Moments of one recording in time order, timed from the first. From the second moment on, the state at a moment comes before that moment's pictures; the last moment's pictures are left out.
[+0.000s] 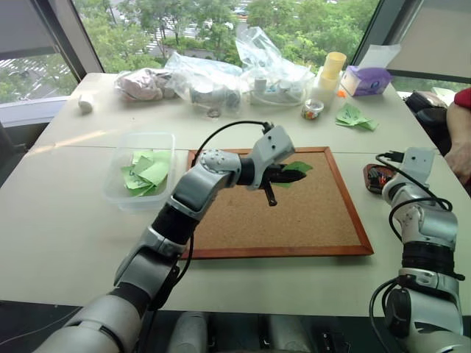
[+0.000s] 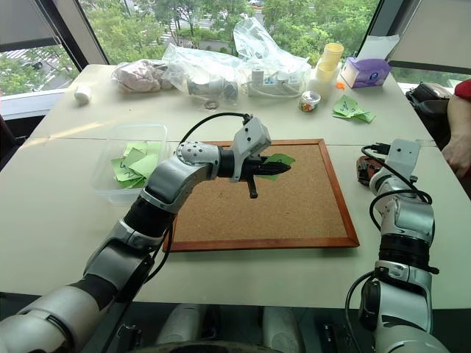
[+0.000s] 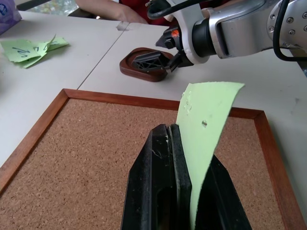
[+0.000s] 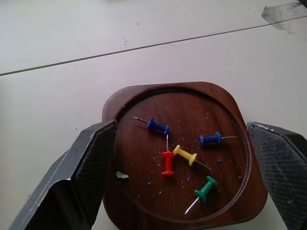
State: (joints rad) left arm -0.87 0.12 -0.34 0.15 -0.19 0.58 -0.89; right arm -0.52 -0.50 -0.41 0.29 0.21 0.71 -0.05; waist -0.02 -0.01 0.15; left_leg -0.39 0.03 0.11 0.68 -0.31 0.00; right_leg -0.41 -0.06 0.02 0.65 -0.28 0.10
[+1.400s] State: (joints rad) left arm -0.70 0.46 0.21 -0.14 -0.16 1.27 -0.20; right arm -0.42 -0.69 0.02 -0.43 0.68 0.81 0.83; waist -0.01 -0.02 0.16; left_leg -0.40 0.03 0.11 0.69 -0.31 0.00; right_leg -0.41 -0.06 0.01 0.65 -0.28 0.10
